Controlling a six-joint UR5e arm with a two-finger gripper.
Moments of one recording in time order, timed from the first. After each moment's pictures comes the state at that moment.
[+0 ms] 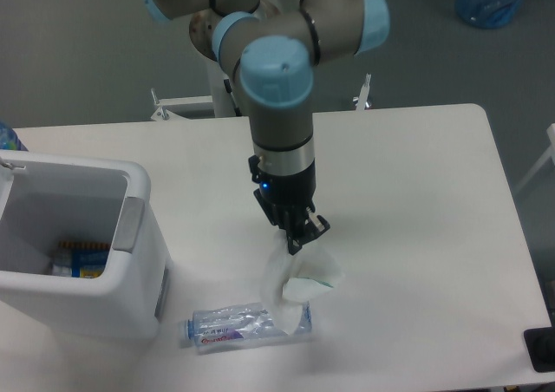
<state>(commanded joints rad) 2.40 -1.81 -1.52 -0.94 1.39 0.98</state>
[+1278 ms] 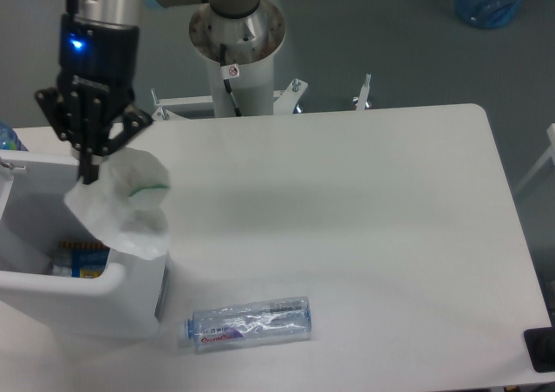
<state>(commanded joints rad) 2.09 -1.61 -1.51 -0.93 1.27 0.38</state>
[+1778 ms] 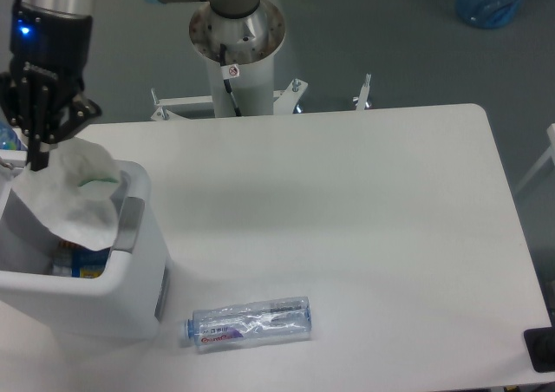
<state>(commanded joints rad) 2.01 -1.64 -1.52 -0.93 1.27 0.38</state>
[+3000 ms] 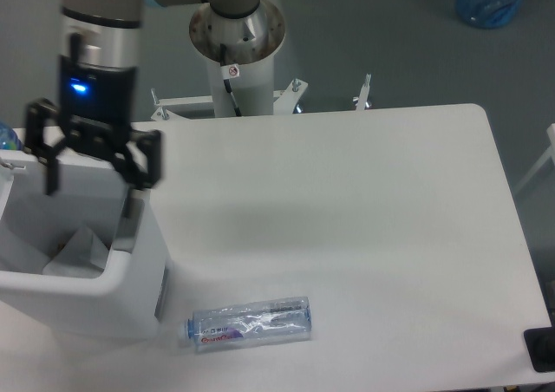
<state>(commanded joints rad) 2.25 -1.76 -1.44 -0.87 1.34 0.41</state>
